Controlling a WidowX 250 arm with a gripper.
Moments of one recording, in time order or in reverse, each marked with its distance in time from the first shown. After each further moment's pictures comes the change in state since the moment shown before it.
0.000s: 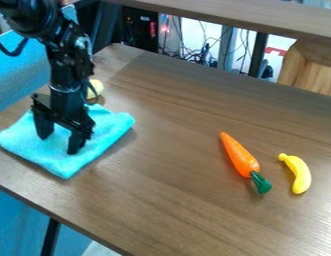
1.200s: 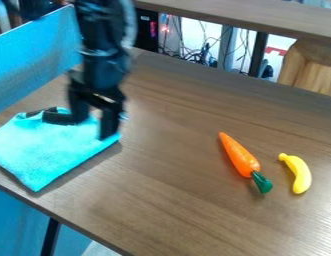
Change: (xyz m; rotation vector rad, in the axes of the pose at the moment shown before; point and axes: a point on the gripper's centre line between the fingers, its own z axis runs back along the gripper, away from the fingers) arm -0.018 -0.083 0.091 -0.212 0.013 -0.333
